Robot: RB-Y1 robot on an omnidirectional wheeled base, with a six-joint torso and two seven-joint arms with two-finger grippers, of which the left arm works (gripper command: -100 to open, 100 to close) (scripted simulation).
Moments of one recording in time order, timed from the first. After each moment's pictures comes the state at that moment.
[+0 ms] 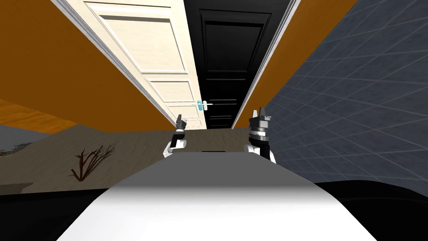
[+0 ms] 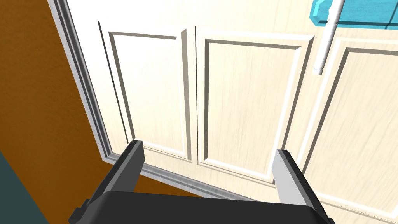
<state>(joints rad) 0.19 0.22 0.07 -1.62 0.15 -0.45 0.07</state>
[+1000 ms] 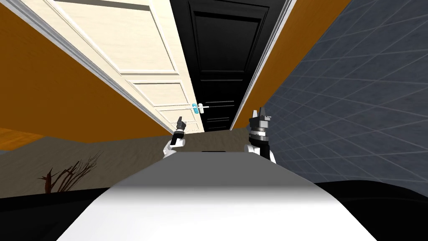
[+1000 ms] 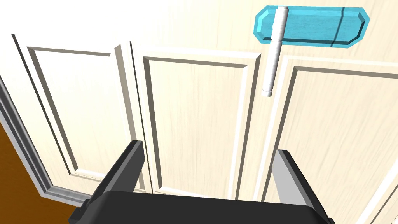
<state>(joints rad) 0.09 0.28 0.10 -1.40 0.16 -0.41 0.11</state>
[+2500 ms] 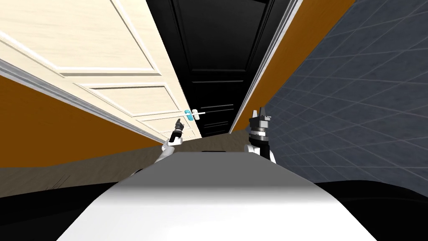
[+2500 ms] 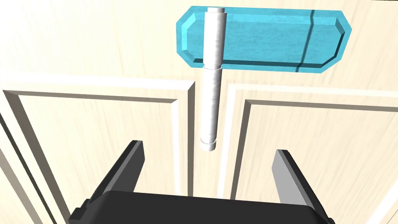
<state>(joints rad) -0.05 0.36 0.12 -1.09 0.18 -0.37 0.18</state>
